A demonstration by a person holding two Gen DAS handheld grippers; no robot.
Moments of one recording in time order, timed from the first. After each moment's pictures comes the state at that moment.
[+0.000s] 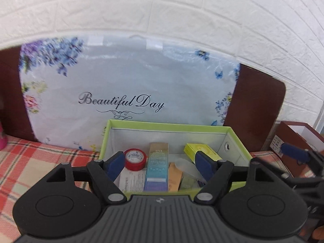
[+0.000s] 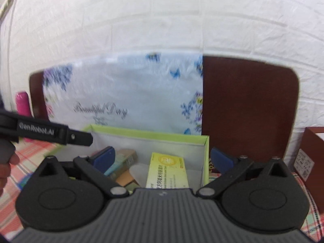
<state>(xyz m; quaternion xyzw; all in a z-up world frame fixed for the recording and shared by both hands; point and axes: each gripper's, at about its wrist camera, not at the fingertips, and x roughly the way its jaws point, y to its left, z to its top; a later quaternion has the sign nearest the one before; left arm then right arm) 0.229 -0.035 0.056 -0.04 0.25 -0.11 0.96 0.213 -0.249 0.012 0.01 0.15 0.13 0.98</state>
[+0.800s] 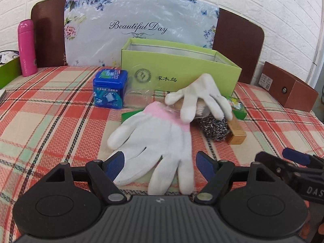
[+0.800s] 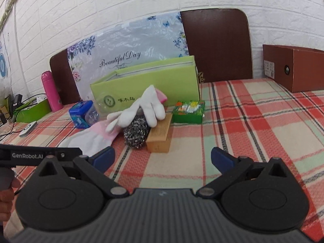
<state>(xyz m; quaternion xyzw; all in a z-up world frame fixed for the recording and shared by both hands) 0.060 -0.017 -0.048 -0.04 0.31 -0.09 0.95 0.020 -0.261 -0.073 0.07 0.25 0.12 0.96</state>
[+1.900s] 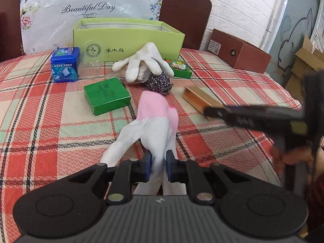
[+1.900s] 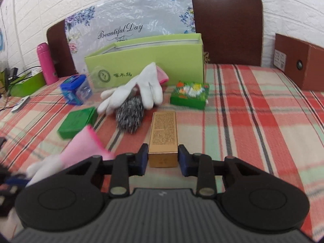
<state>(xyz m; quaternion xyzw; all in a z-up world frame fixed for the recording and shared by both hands) 0.005 -0.028 -0.044 -0.01 0.36 -0.24 0.90 0.027 -0.267 -0.074 0.03 0.32 0.13 0.94</state>
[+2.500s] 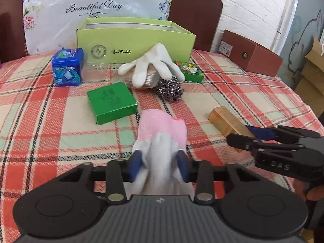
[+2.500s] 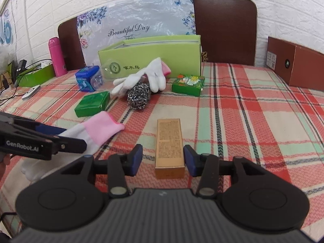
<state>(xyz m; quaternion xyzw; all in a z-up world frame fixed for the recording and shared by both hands) 0.029 -0.037 -0.048 -0.01 0.37 -0.21 0.90 -0.005 -0.265 -0.072 0.01 0.32 0.13 0.94</state>
